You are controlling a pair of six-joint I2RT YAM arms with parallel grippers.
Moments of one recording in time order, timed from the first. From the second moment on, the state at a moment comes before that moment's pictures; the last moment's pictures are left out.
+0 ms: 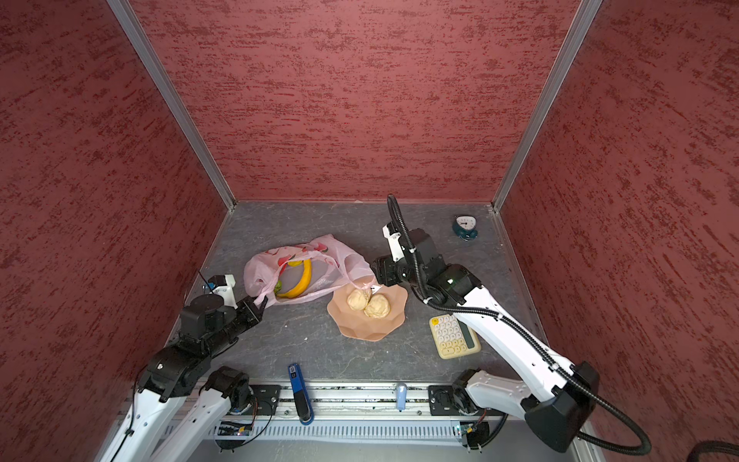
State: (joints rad) left arm -0.30 0.40 0.62 -0.79 0.02 -0.79; right arm 0.66 1.17 1.20 -0.62 -0.12 0.30
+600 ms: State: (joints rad) left arm -0.30 0.41 0.55 -0.80 0.05 -0.81; right arm 0.93 1.81 1.50 -0.44 -0.36 0.30
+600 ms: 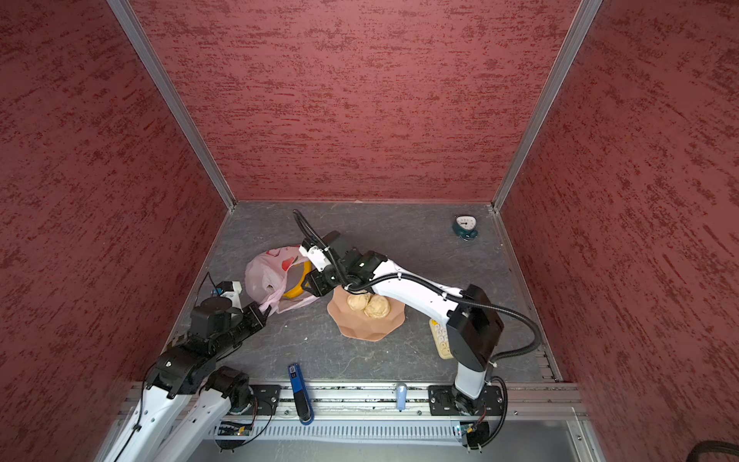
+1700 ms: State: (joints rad) left arm -0.30 0.52 0.69 -1.01 -0.17 -1.01; right arm 0.94 2.12 1.72 -0.38 -0.34 0.33
